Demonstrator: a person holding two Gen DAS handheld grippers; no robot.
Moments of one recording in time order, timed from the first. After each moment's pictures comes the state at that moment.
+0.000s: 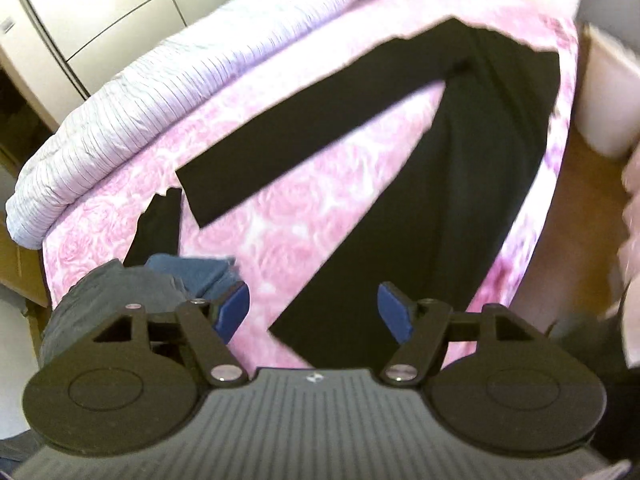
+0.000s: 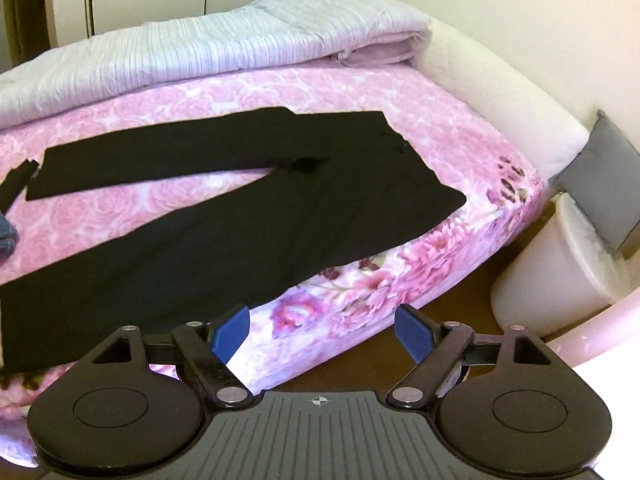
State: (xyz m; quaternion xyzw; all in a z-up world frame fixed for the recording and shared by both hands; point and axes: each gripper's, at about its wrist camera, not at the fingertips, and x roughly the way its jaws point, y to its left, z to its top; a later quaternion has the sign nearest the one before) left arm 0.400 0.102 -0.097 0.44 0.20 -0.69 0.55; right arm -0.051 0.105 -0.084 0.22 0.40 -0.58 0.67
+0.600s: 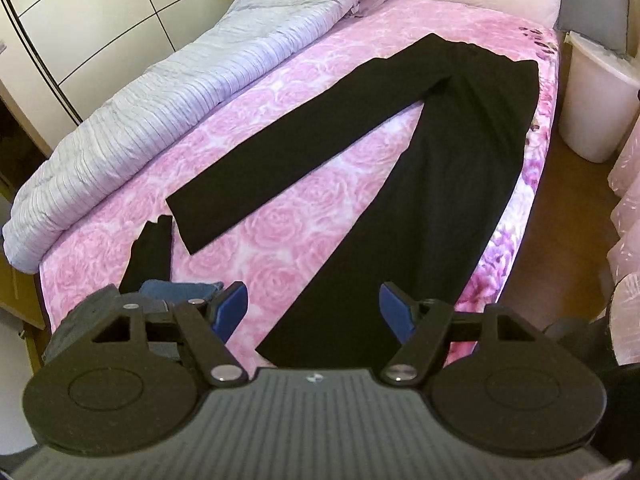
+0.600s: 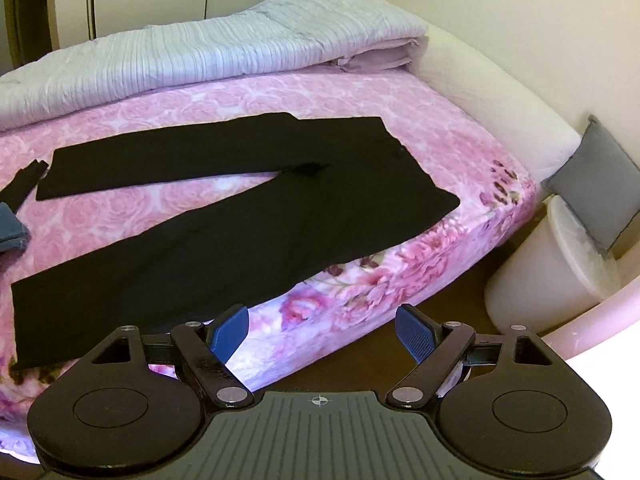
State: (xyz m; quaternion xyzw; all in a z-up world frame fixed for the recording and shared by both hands) left arm 0.380 0.122 -0.087 0.44 0.16 -0.70 0.53; right arm -0.034 0.130 -0.061 0.21 0.41 -0.58 0.67
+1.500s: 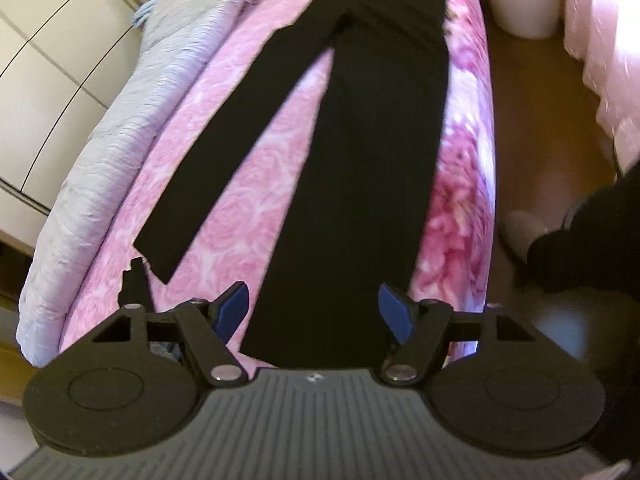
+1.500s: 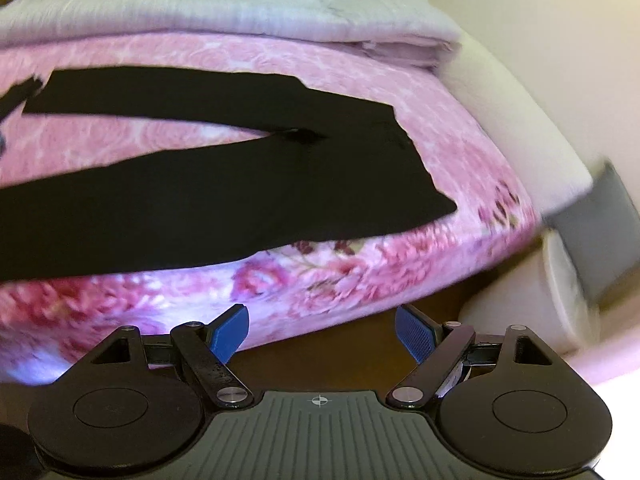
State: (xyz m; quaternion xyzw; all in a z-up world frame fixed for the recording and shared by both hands) left arm 0.319 0.175 -0.188 0.55 0.01 -0.71 0.43; right arm -0.069 0.096 -0.128 0.12 0.50 -0.51 0.68
